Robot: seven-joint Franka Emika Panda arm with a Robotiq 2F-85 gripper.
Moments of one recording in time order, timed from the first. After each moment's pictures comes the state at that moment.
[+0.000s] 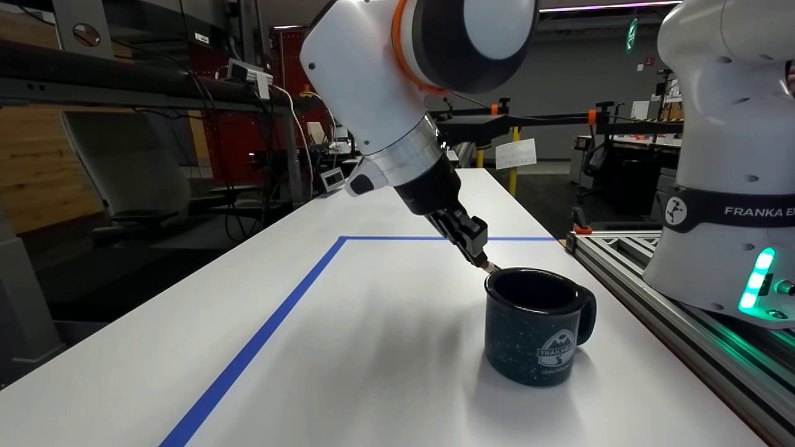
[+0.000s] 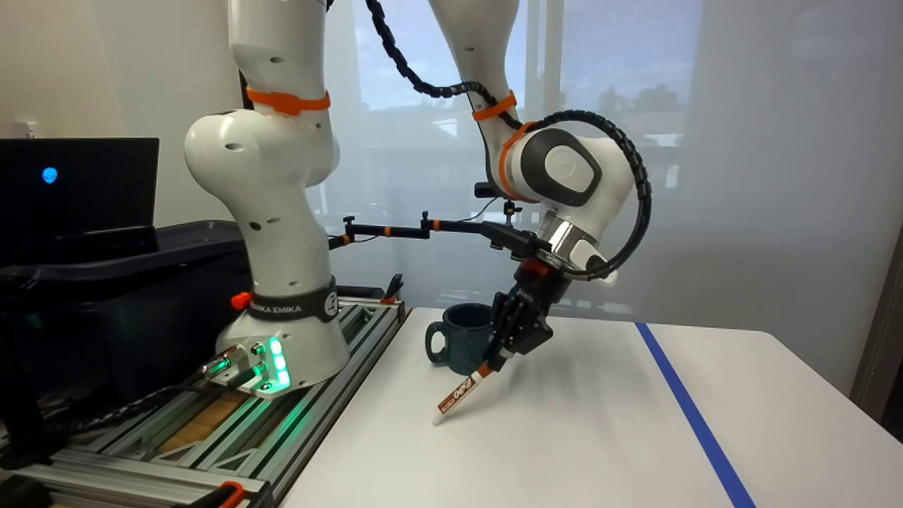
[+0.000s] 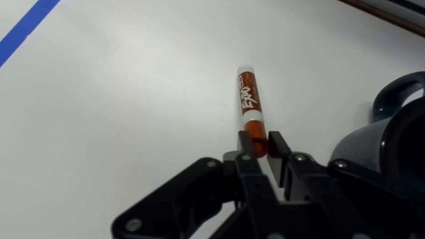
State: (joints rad) arm 0.07 0.16 0.06 -2.54 -0.33 2.14 -0.14
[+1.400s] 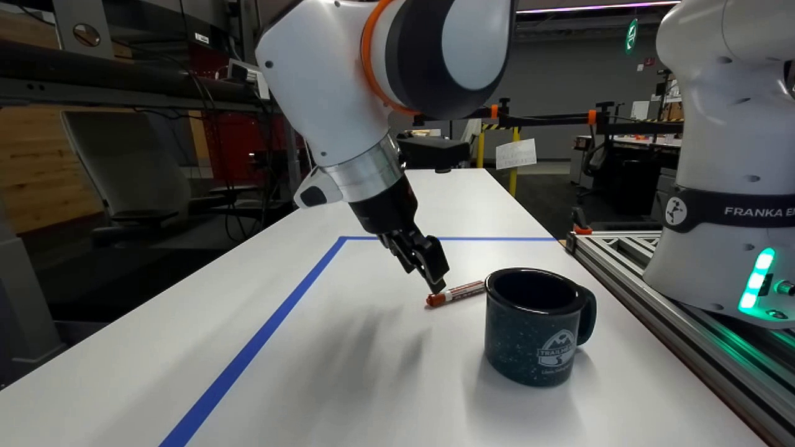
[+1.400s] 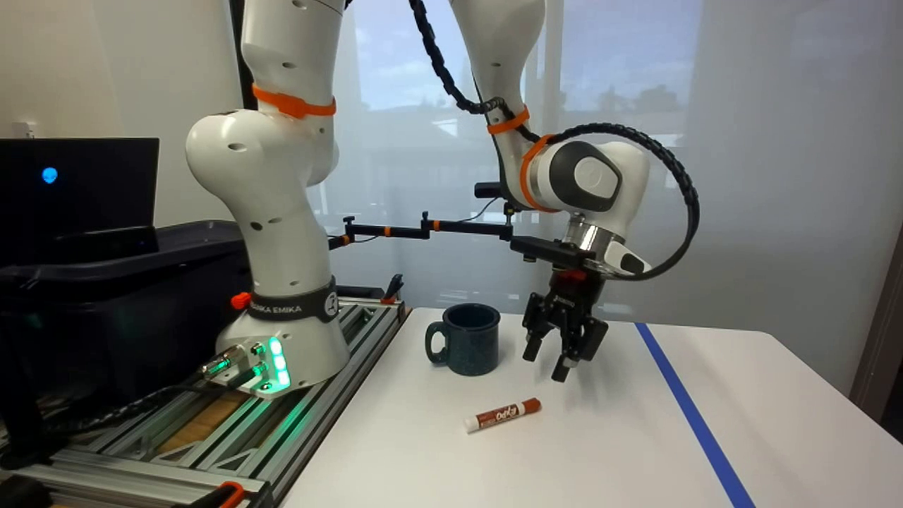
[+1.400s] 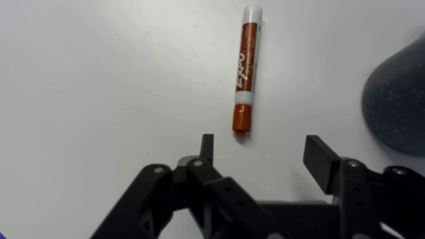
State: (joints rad) arm 0.10 0.26 0.08 -2.42 -0.42 2.26 -0.14
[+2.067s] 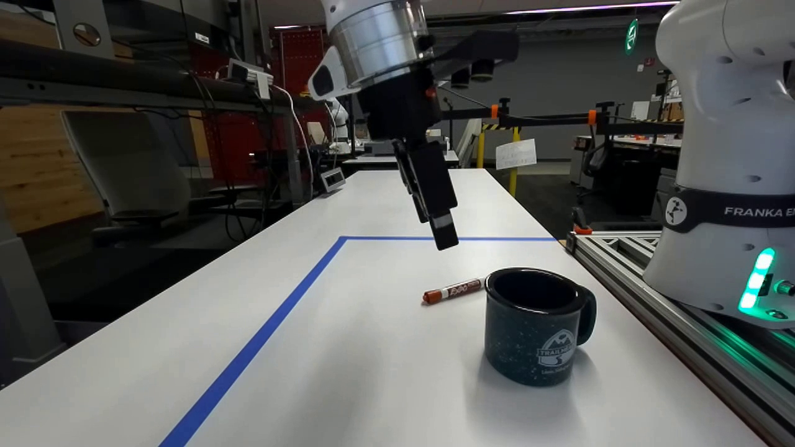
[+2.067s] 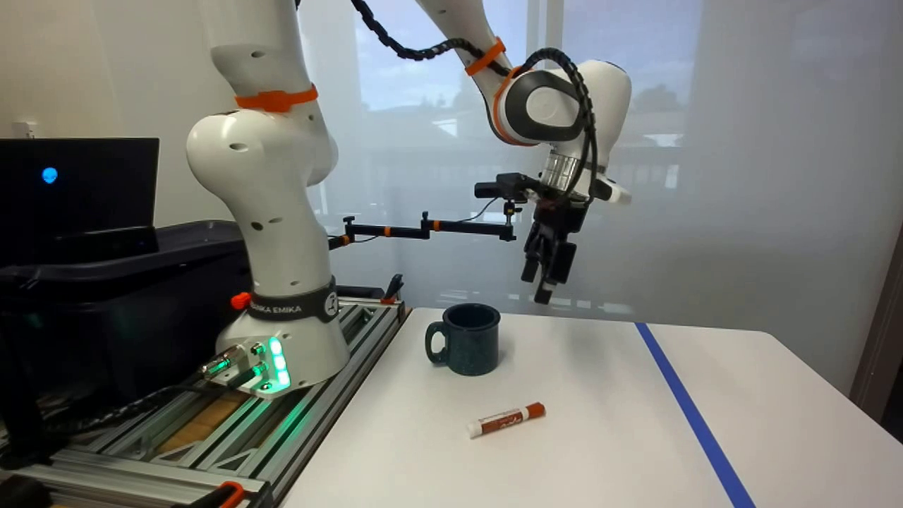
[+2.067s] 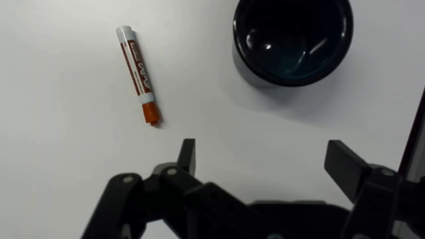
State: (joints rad) arm 0.11 -0.07 0.14 -2.56 -0.01 2.24 0.01
